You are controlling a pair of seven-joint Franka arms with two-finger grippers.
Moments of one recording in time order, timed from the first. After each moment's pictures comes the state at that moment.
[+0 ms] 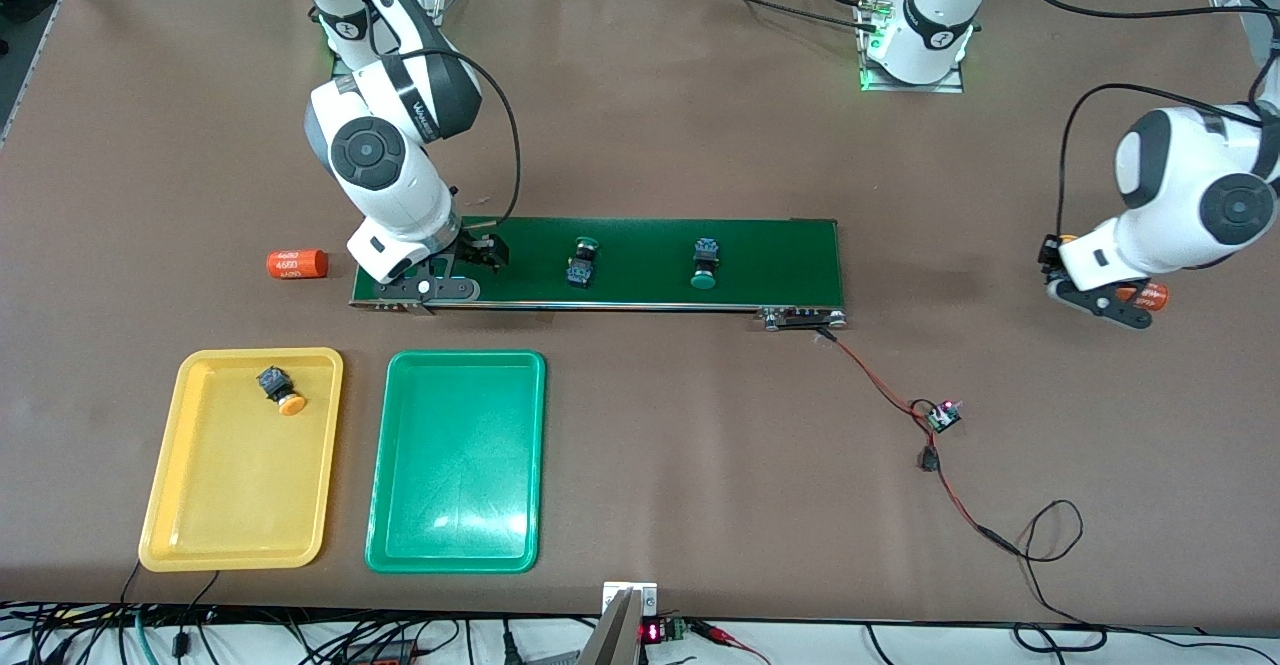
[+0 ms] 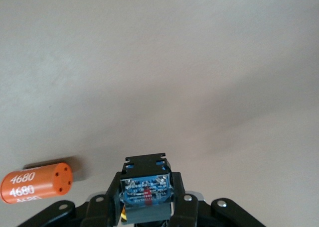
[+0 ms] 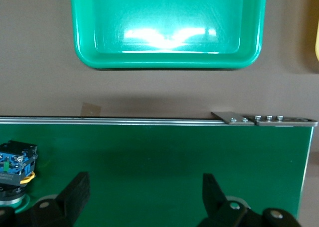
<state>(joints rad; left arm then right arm) 0.51 0.23 -0.38 -2.16 0.29 2.18 0.35 0.31 0.29 0.17 -1.96 -0.07 2.19 0.52</state>
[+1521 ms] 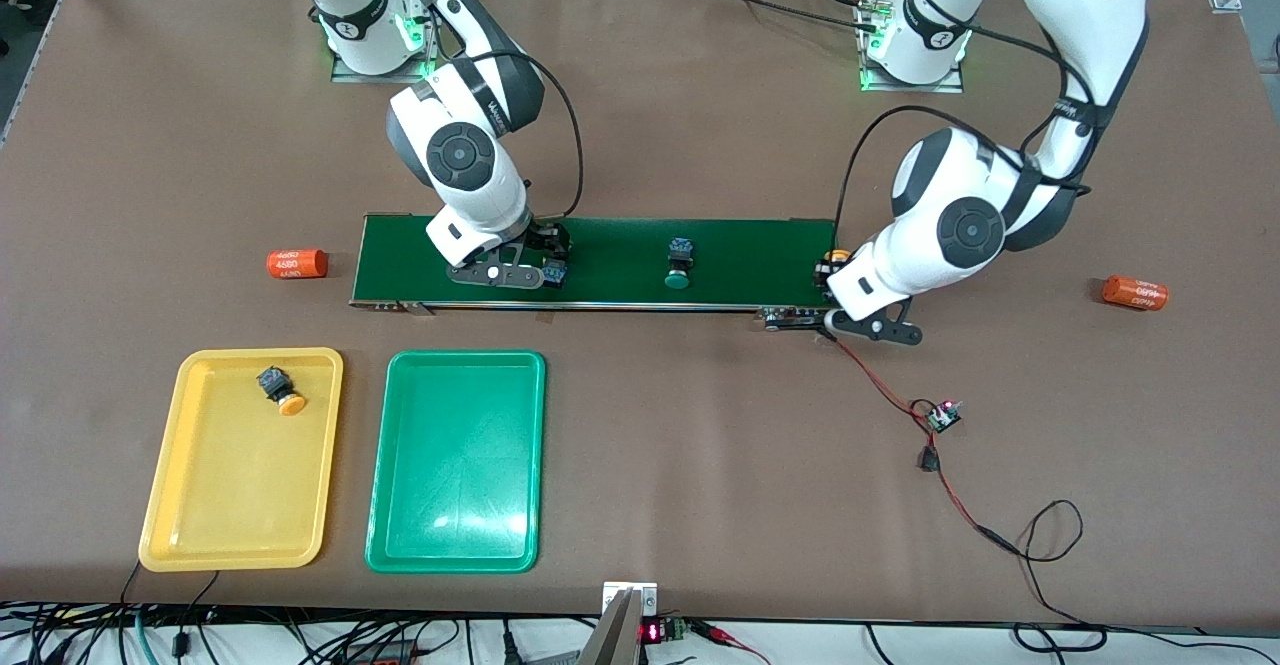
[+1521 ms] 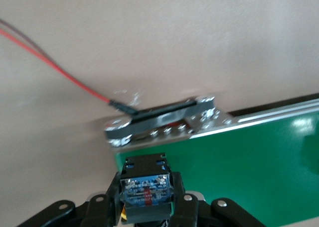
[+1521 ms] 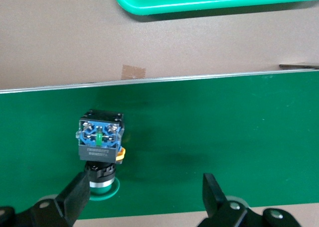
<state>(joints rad) 0.04 0.42 -0.41 -1.94 -0.03 2.21 -0.18 0.45 0.39 0.17 -1.92 -0.02 2.19 0.70</state>
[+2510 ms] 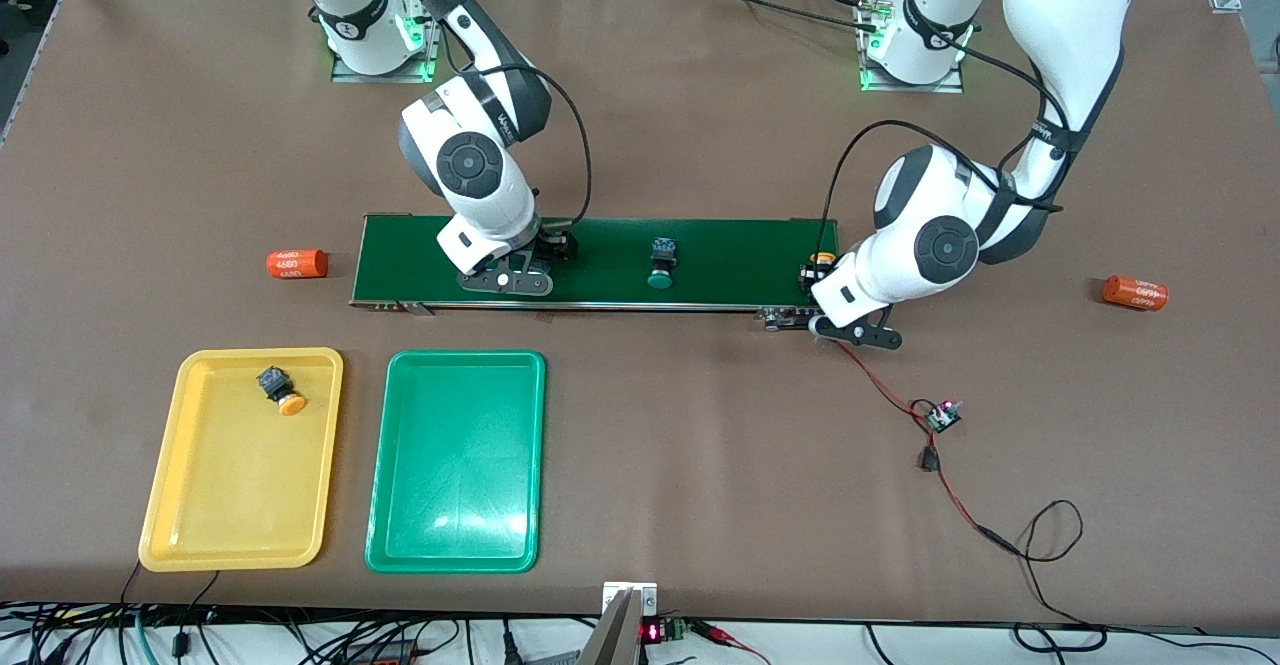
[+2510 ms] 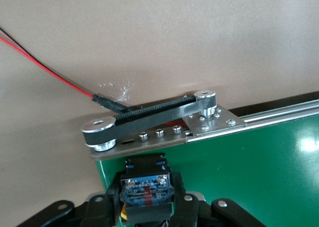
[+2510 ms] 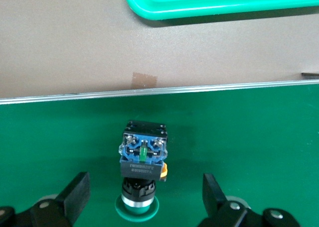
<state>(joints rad) 0.03 0.46 -0.41 -1.95 -0.03 2.22 -0.19 0.45 0.43 0.17 -1.91 -0.02 2.26 0.70</state>
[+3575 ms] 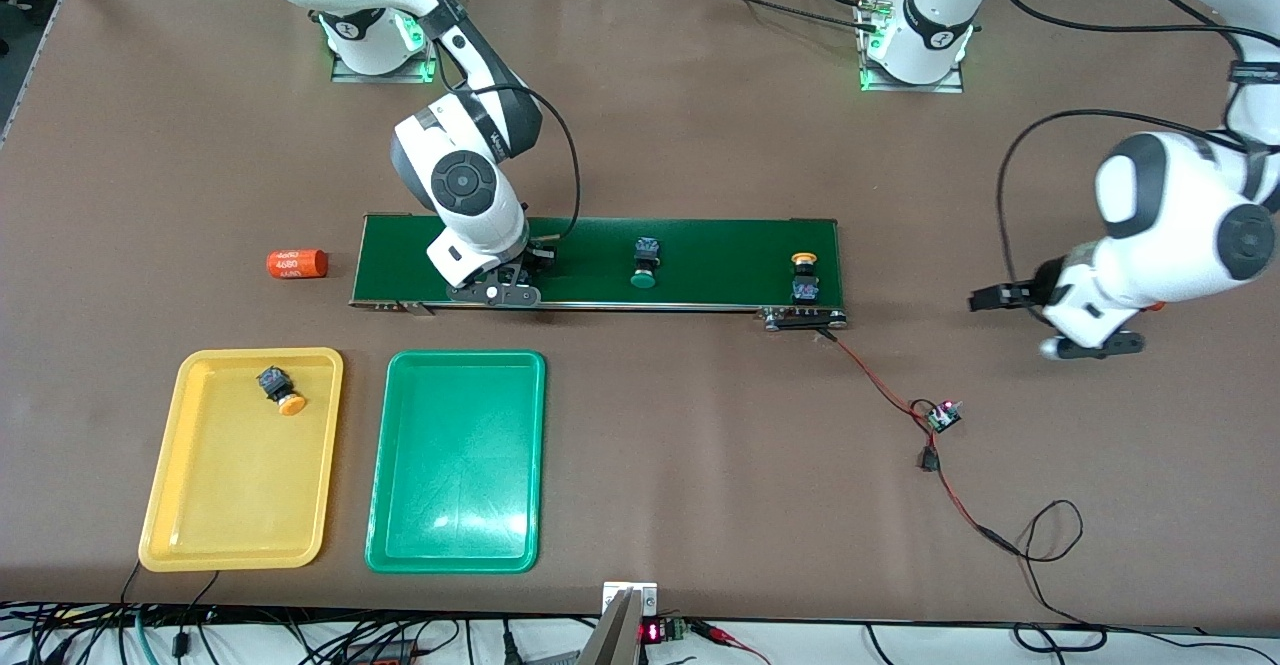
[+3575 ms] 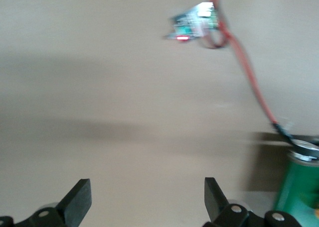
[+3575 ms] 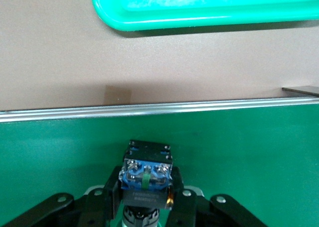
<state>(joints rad) 0.50 0.34 -0.39 -1.96 -0.03 2.10 -0.04 0.43 0.46 0.16 -1.91 -0.07 2.26 0.67</state>
